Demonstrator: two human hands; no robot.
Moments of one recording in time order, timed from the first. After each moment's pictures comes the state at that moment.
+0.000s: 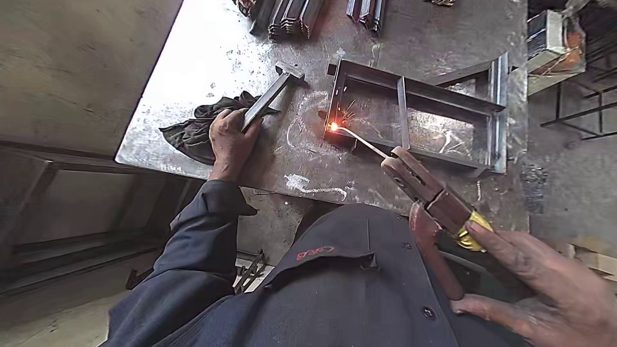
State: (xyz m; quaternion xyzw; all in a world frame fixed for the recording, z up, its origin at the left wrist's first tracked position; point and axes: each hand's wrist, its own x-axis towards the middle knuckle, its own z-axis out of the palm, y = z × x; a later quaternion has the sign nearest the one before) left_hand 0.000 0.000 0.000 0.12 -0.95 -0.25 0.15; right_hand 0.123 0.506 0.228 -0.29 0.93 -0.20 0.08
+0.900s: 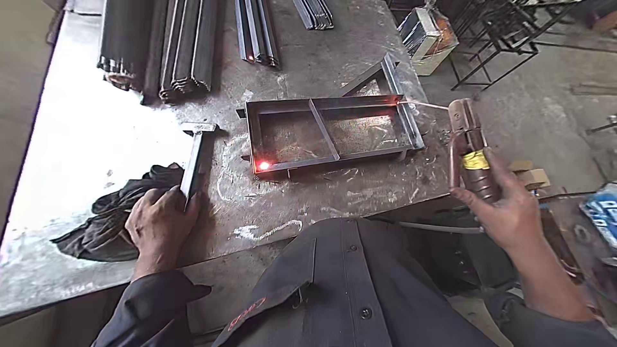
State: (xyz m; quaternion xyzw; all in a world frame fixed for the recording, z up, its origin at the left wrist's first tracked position) left_hand 0.002 -0.001 -0.016 0.03 -0.99 -0.12 0.08; right_hand 0.128 0.600 0.189 0.17 0.96 -0.21 -0.11
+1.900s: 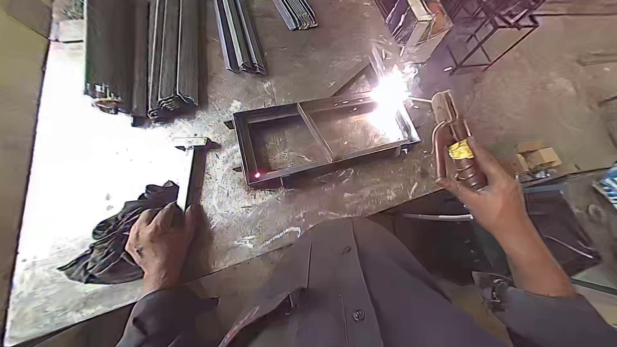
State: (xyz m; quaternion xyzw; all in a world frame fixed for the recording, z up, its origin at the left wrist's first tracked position) left_hand 0.000 0.005 -0.017 0.07 -0.99 -0.10 0.11; right_hand 0.118 0.610 0.170 0.18 0.95 -0.22 -0.11
